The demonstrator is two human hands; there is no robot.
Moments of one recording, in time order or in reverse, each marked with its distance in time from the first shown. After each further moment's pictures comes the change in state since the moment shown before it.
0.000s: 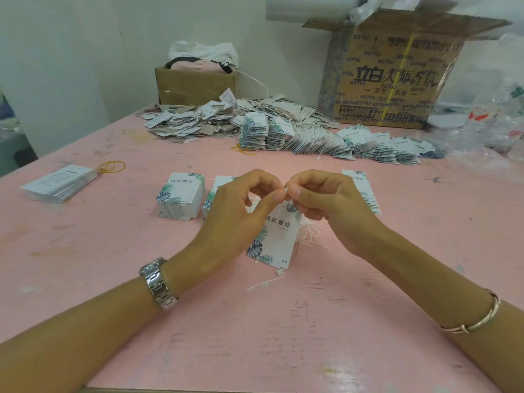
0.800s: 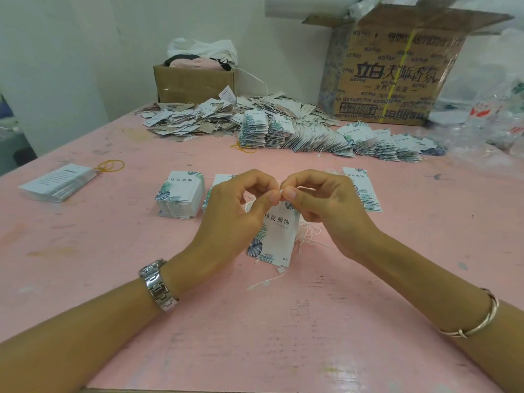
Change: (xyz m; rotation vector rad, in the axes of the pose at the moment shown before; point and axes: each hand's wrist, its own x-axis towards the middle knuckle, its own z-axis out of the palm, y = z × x) left_hand -0.004 0.004 -0.001 0.044 0.060 0.016; right_hand -0.003 0.008 0.008 0.009 0.037 -0.065
